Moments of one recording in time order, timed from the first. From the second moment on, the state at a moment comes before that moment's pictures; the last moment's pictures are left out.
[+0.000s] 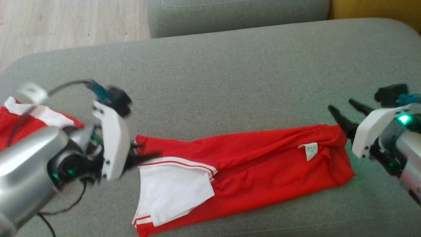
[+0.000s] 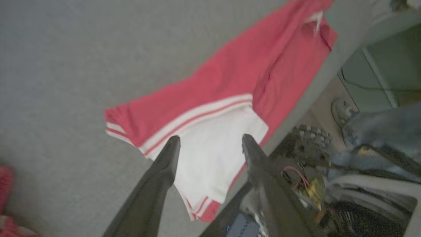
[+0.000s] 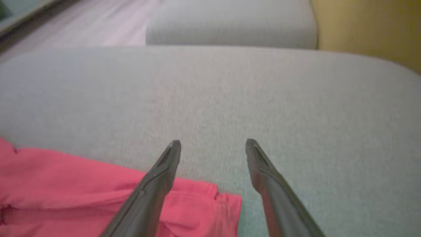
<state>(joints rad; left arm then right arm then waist) -0.82 0.76 -1.19 0.09 -1.35 -0.04 0.69 -0.71 -0.61 1.03 0.75 1.04 0.13 0.01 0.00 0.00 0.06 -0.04</state>
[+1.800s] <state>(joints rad) 0.02 0.17 -0.27 0.08 -0.42 0.13 -0.25 -0.31 -0.23 -0.03 0.72 0.40 0.13 0.28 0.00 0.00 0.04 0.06</state>
